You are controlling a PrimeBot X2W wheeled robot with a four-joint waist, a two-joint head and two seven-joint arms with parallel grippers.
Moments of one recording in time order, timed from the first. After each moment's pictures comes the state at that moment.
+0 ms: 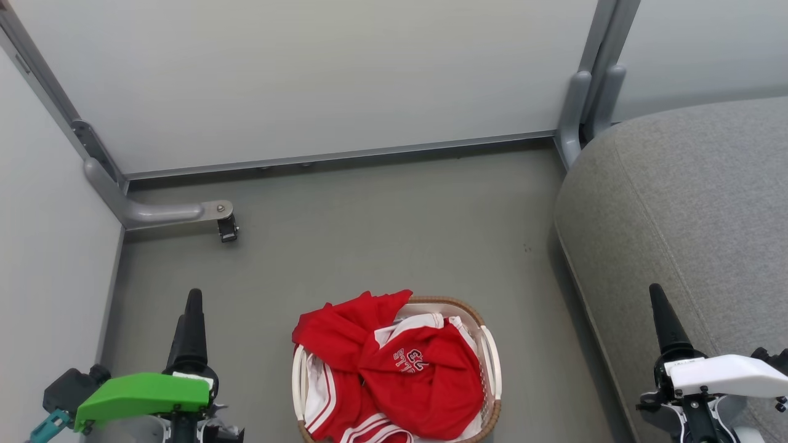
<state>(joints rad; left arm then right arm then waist) -0.04 0.04 0.01 0.20 -1.21 -0.09 -0.03 -0.05 -0.04 -0.10 0.23 1.30 0.13 -0.03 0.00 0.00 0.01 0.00</state>
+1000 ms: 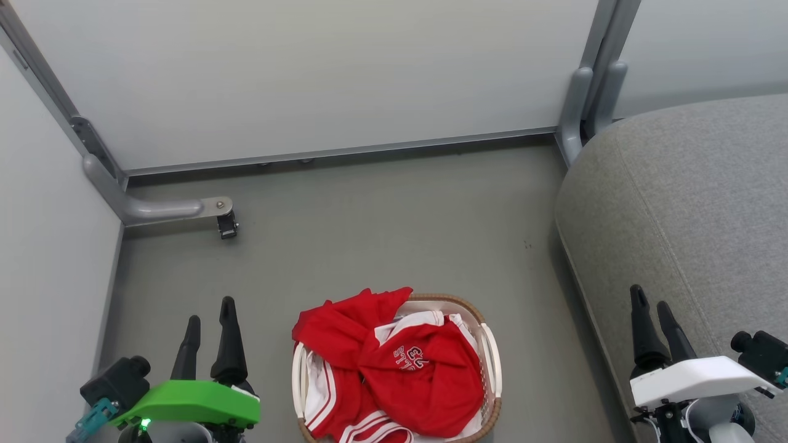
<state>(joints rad) -0.01 0.04 -0.09 0.17 -0.74 -0.02 -0.13 -0.03 -0.04 -0.05 0.21 0.79 0.13 -0.13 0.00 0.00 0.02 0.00</state>
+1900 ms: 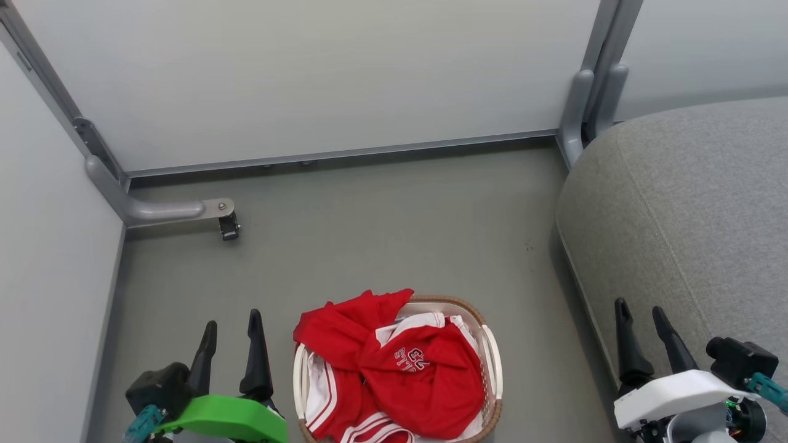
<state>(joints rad) 0.01 0.04 -0.16 0.20 -0.48 0.00 -0.20 -0.01 -0.04 -0.03 0.23 0.50 0.13 -0.19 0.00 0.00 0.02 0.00</state>
